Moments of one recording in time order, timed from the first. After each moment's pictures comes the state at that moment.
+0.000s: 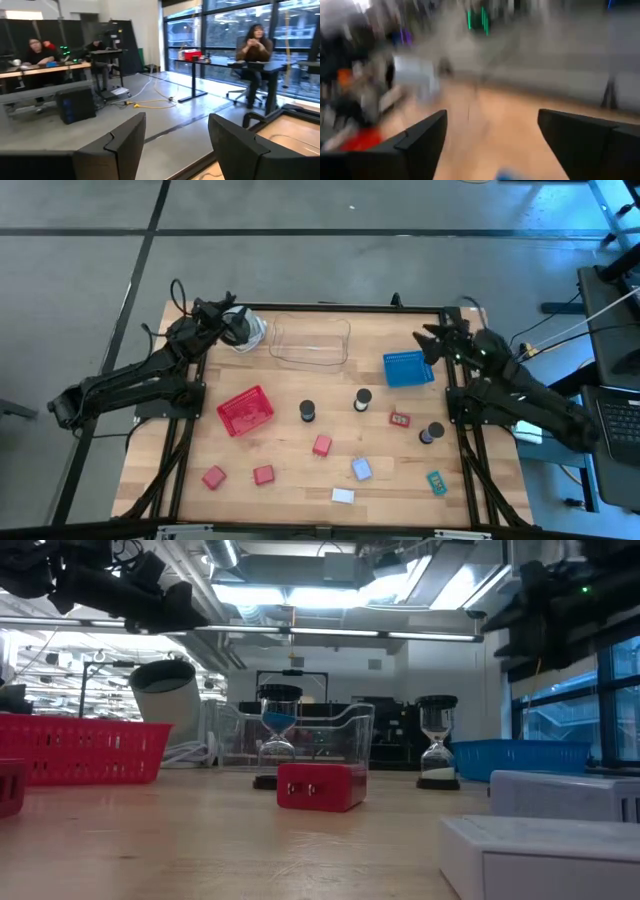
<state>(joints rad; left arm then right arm) 0.65 0.63 0.31 0.39 -0.34 0.04 -0.57 0.35 0.40 -0.33 0.05 0.48</state>
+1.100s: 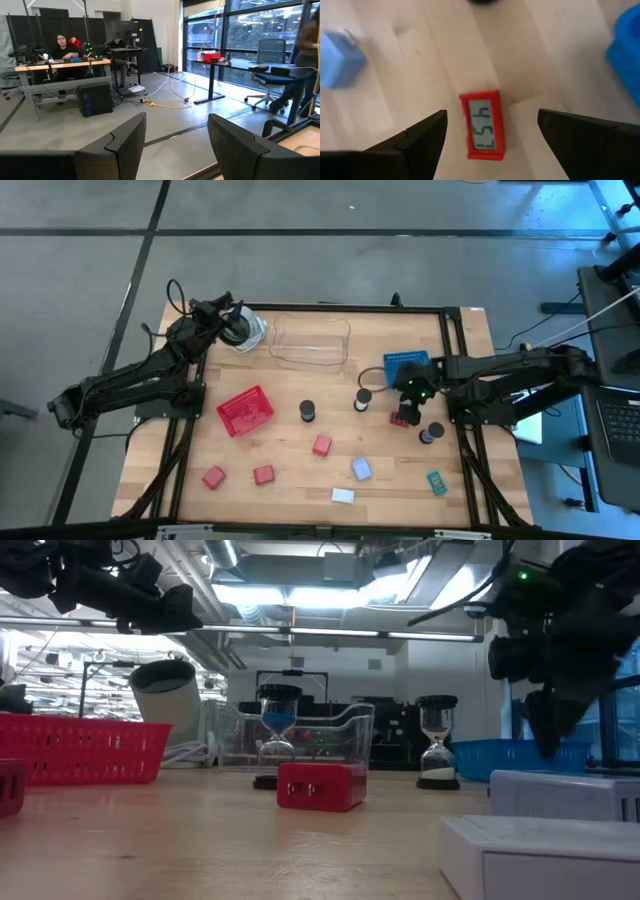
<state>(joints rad) 0.65 0.63 0.31 0.39 -0.45 0.01 -0.03 1.11 0.53 -0.61 -0.23 0.41</state>
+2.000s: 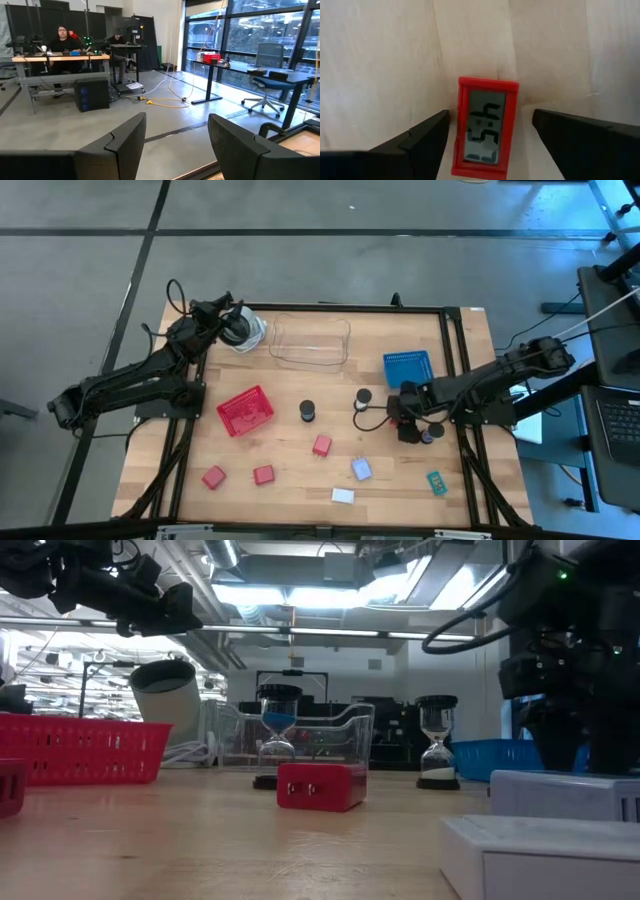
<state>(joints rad) 0.65 0.63 0.31 0.38 -0.44 -0.04 0.24 1.35 0.53 -0.53 0.05 0.38</state>
